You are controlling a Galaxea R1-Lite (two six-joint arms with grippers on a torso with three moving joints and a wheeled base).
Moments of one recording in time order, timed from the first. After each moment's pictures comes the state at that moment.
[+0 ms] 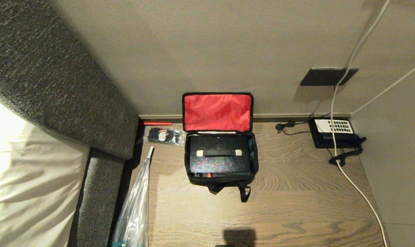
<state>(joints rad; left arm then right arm) 0.00 0.00 0.00 0.01 0.00 -0.01 0.01 0.00 -0.01 0.01 0.01 -0.04</state>
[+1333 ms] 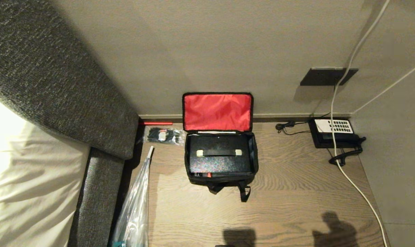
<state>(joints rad) 0.00 0.00 0.00 0.00 0.00 -0.01 0.02 0.83 -0.84 0.66 0.31 0.19</state>
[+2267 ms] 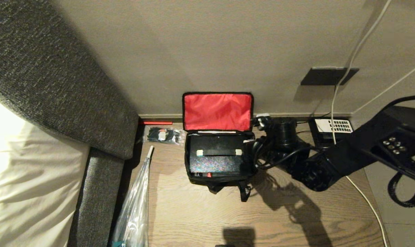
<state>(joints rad) 0.00 0.00 0.00 0.00 0.00 -0.01 0.51 2.18 -1.07 -0.78 -0.15 0.06</state>
